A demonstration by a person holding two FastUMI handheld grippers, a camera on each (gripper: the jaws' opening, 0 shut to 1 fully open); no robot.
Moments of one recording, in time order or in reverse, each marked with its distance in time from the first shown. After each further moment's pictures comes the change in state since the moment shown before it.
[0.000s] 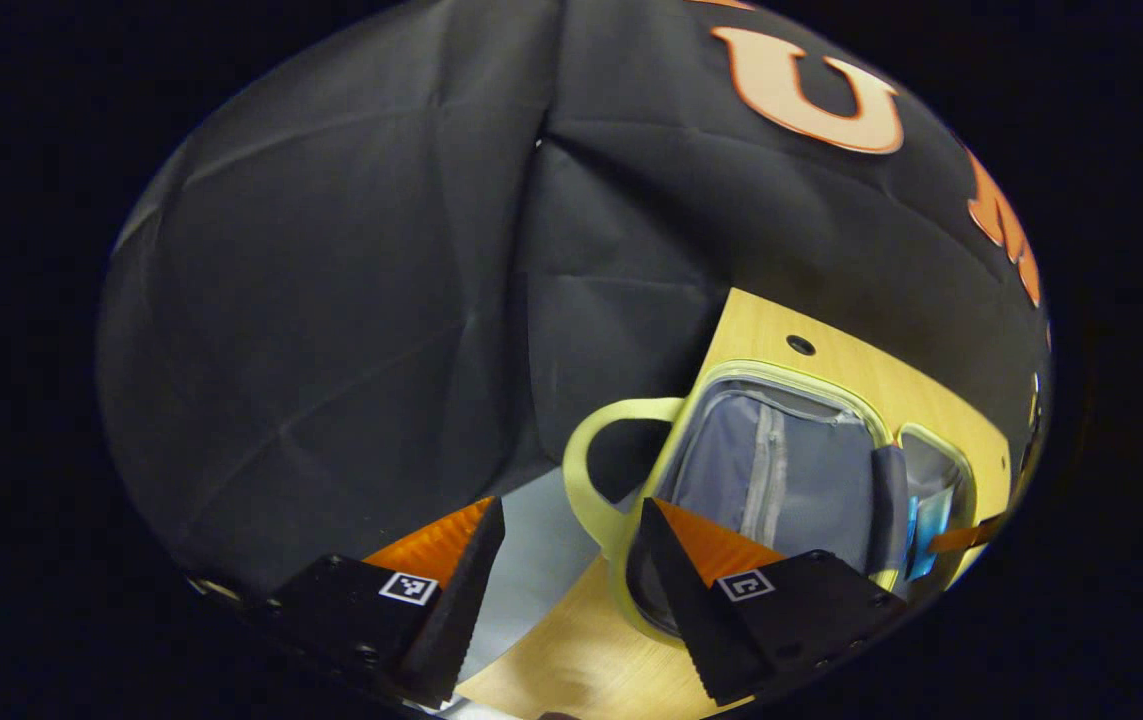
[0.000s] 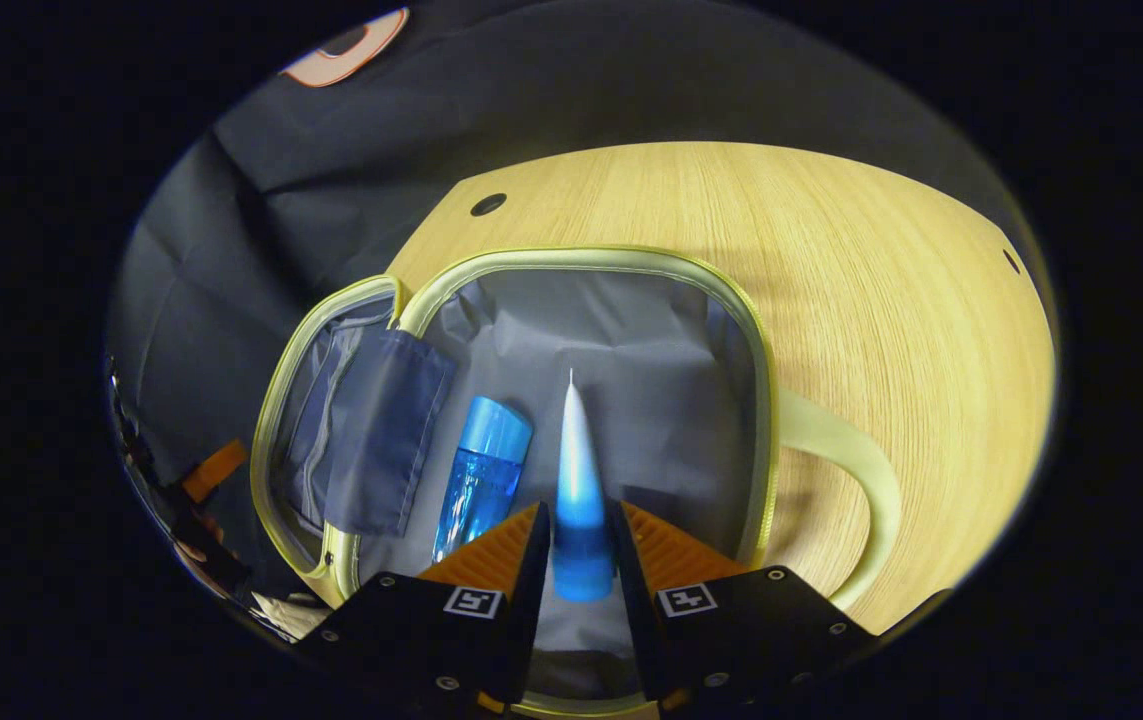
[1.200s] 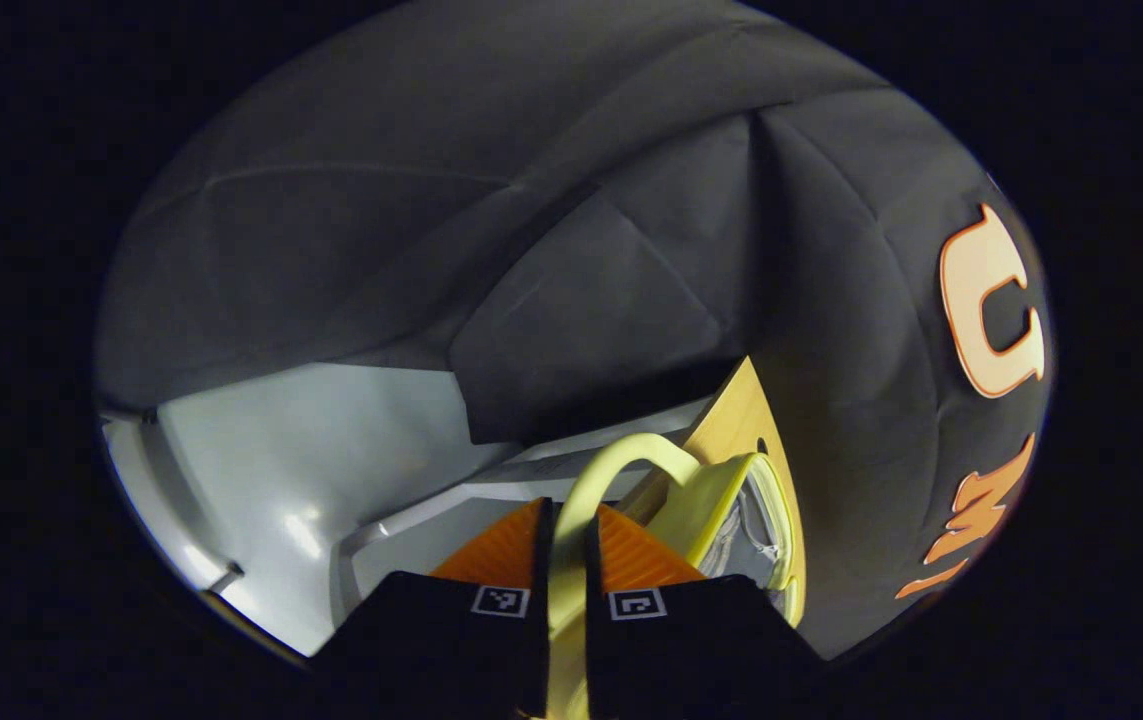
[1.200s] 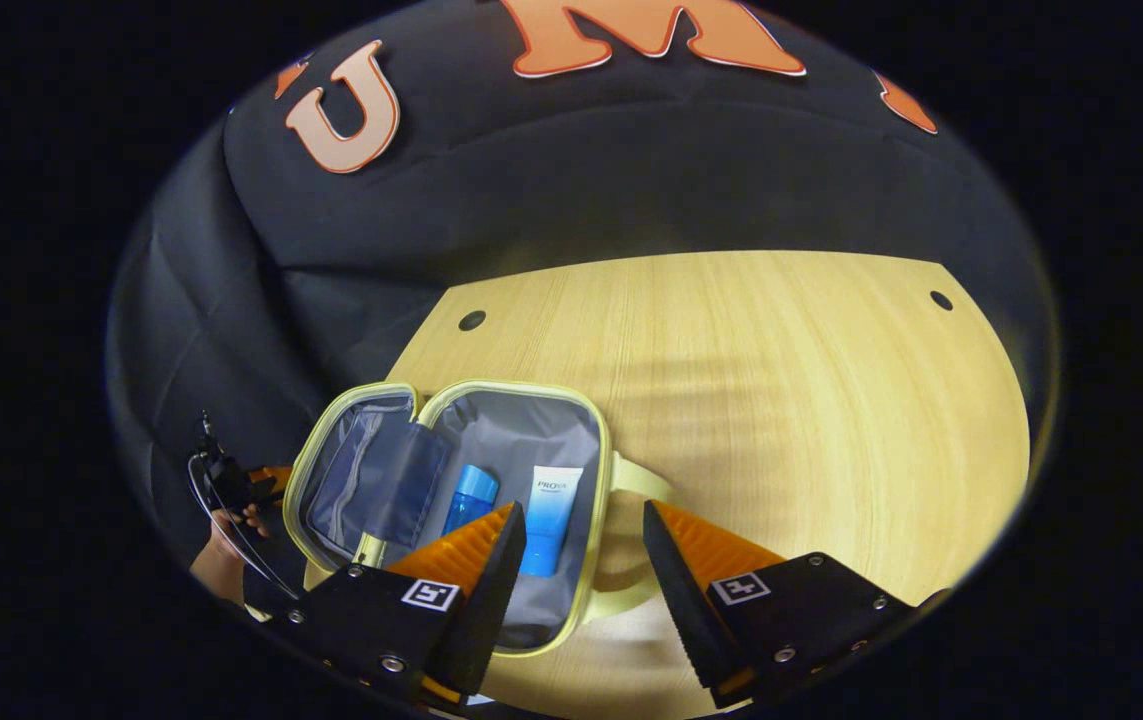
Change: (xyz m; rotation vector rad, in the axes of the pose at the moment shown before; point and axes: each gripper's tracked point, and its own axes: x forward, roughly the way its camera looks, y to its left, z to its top) left arm 0.012 0.015 0.028 -0.584 0.143 -0.224; right arm -0.134 -0.058 0.048 0.005 -0.300 -0.042
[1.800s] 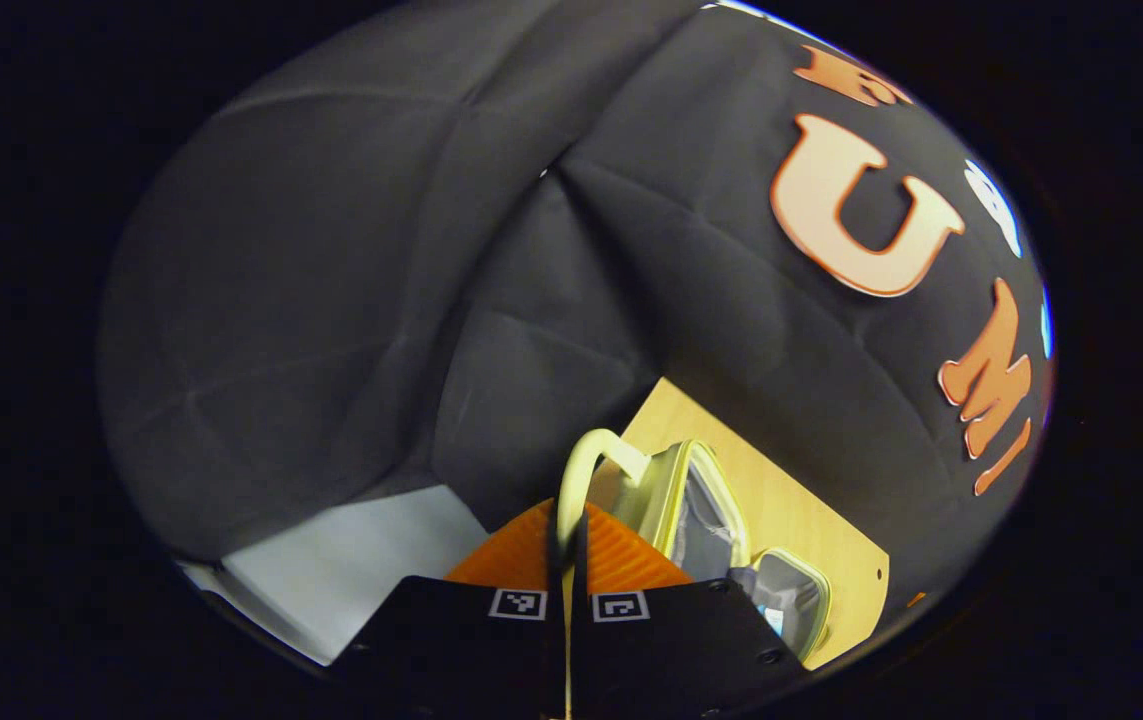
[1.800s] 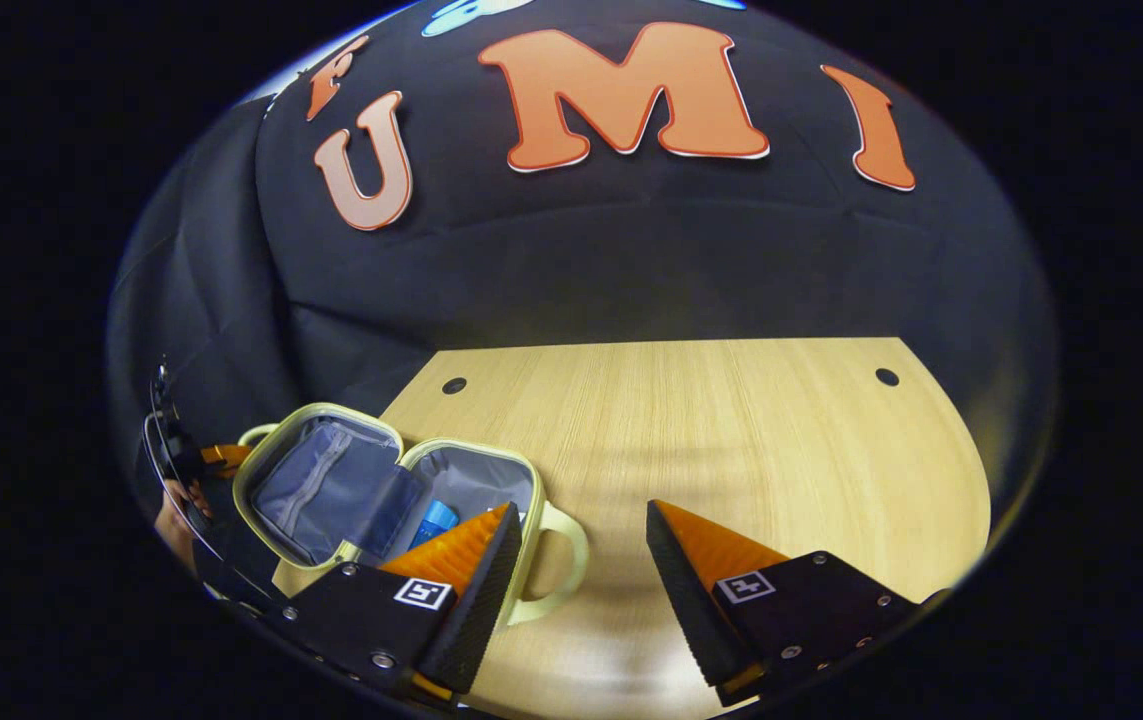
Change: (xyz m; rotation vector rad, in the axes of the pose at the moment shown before) left arm -0.096 -0.117 0.026 0.435 -0.255 -0.067; right arm -0.074 -0.057 0.047 -0.103 -0.224 -0.043
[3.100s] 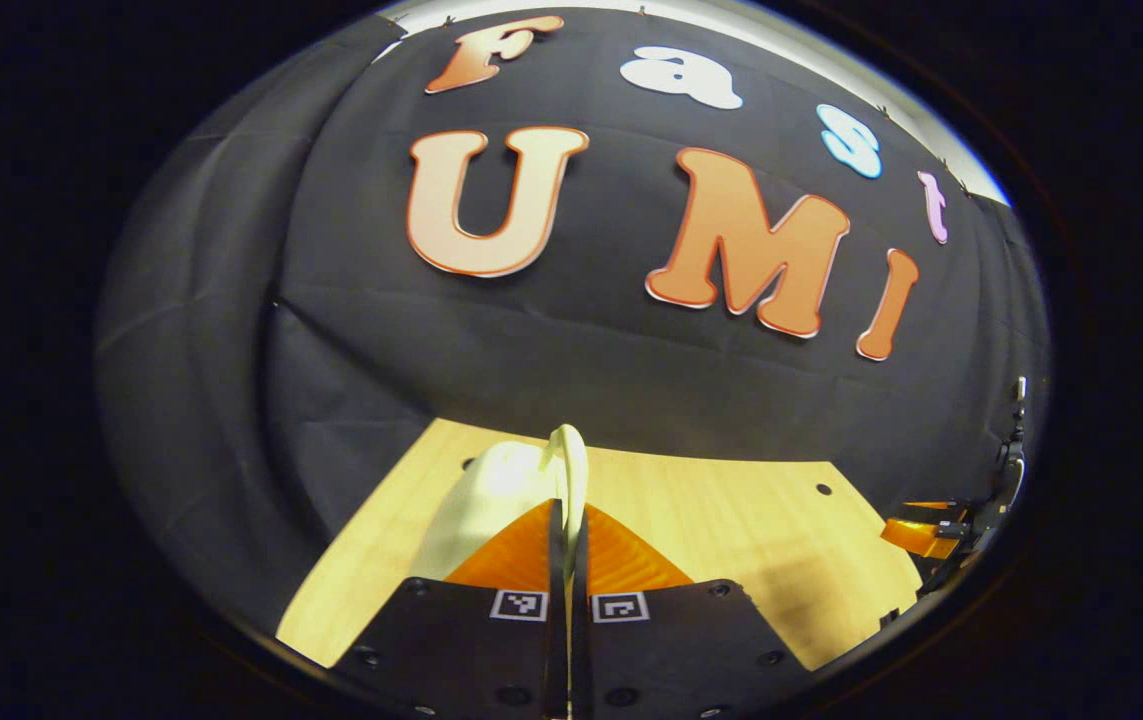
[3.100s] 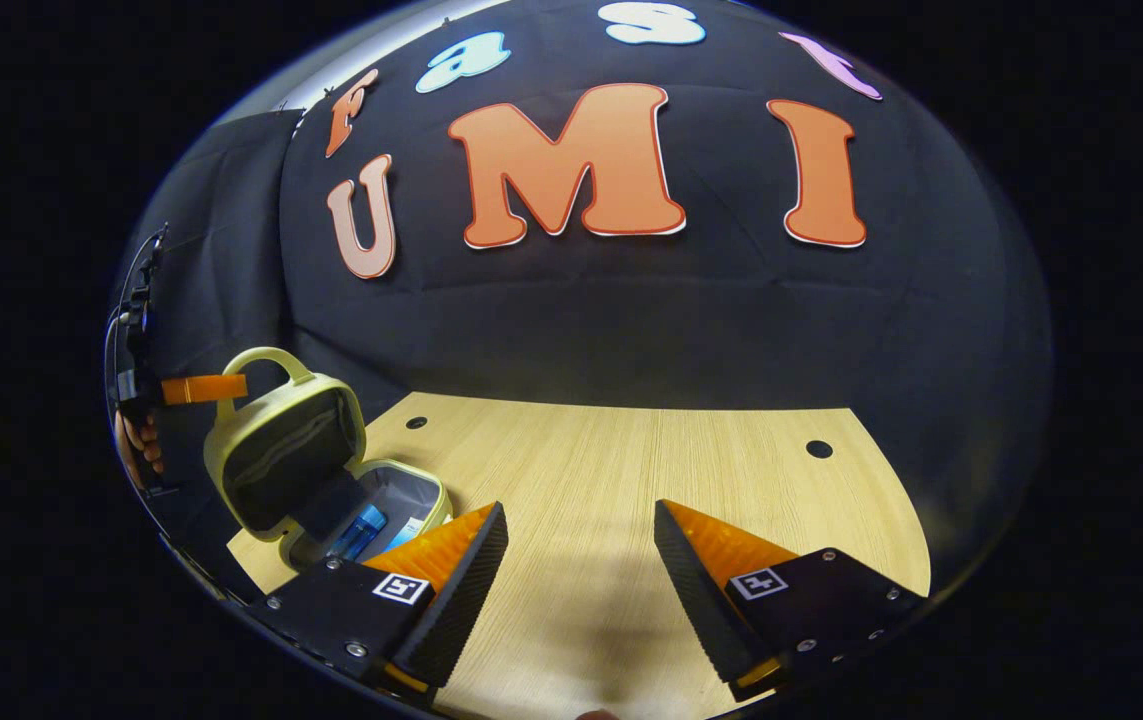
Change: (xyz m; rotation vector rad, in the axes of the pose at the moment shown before) left arm -0.115 -0.364 -0.095 0.425 -0.060 -0.327; right arm -0.051 -0.126 0.020 -0.064 -0.189 0.005
